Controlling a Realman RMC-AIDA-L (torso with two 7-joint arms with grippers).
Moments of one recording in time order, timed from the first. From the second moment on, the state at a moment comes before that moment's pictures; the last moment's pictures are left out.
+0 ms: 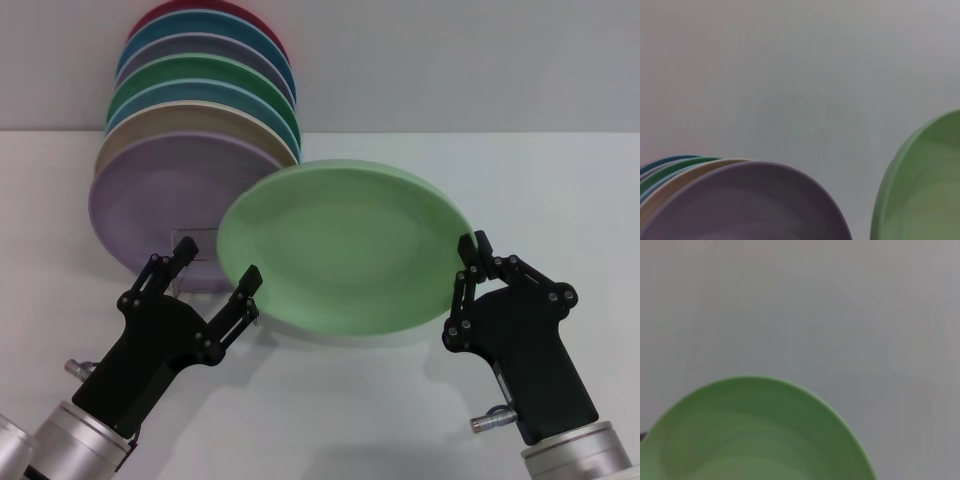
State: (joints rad) left arm -0.25 -2.08 -0.53 -0.38 2.49 1.37 -0.19; right arm 0.16 2.09 0.19 0.88 -1.86 -1.42 -0.73
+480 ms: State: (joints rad) left arm -0.26 -2.08 -0.53 -0.37 2.49 1.35 -0.19; right arm 0.16 2.09 0.18 0.87 -1.86 -1.40 -0.73
